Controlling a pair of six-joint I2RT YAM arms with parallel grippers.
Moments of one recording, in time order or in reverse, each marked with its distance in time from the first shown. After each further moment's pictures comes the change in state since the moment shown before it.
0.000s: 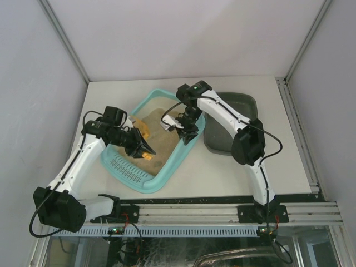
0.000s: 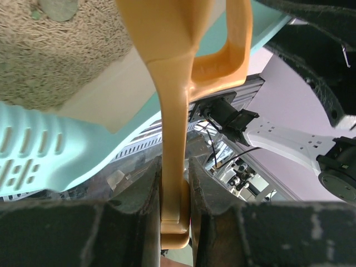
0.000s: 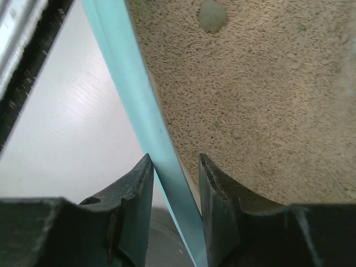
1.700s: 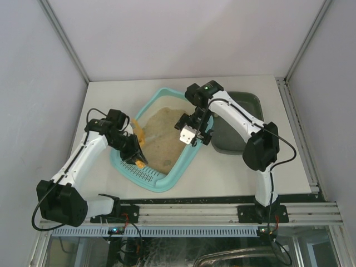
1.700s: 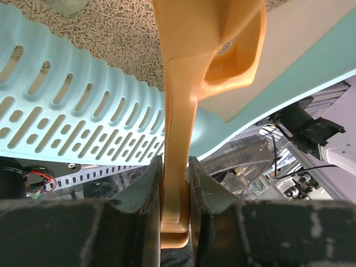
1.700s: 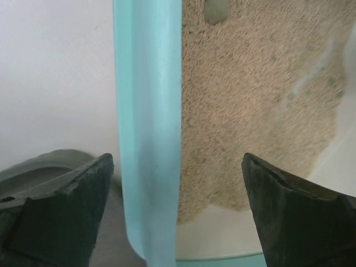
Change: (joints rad) left arm 0.005 0.050 -0.013 -0.132 -0.175 0.206; right arm -0.015 -0.160 -0.150 -0.013 0.201 -0.531
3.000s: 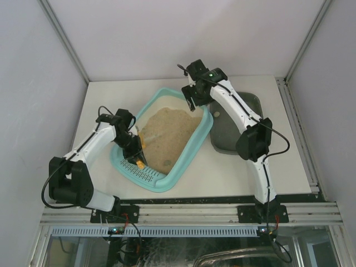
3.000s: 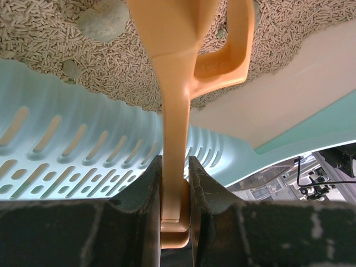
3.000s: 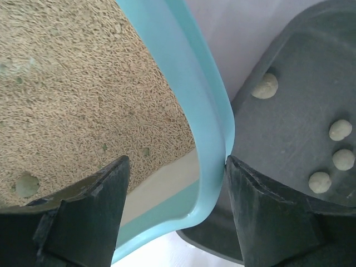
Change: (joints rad) left arm -0.002 0.186 0.004 0.010 -0.071 0.077; right arm -0.098 0.168 0.331 0.363 0.569 2.140
